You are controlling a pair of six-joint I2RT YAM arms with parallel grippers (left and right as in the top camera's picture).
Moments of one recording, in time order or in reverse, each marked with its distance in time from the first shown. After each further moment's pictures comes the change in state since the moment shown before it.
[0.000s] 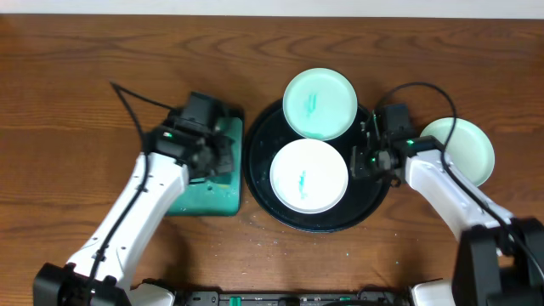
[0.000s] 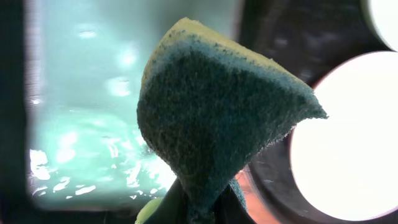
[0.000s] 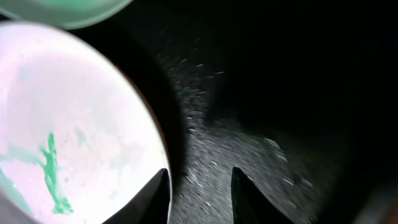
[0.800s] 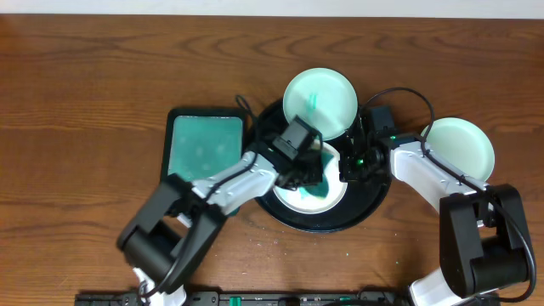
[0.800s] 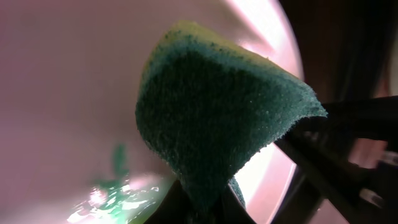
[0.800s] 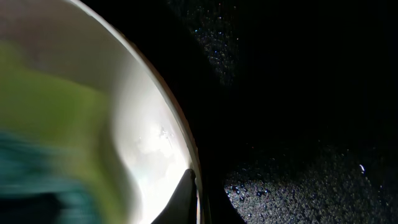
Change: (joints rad) left arm -0.381 0.447 0.002 0.625 0.301 -0.352; right arm 0.035 0.133 0.014 0.034 -0.092 -0.006
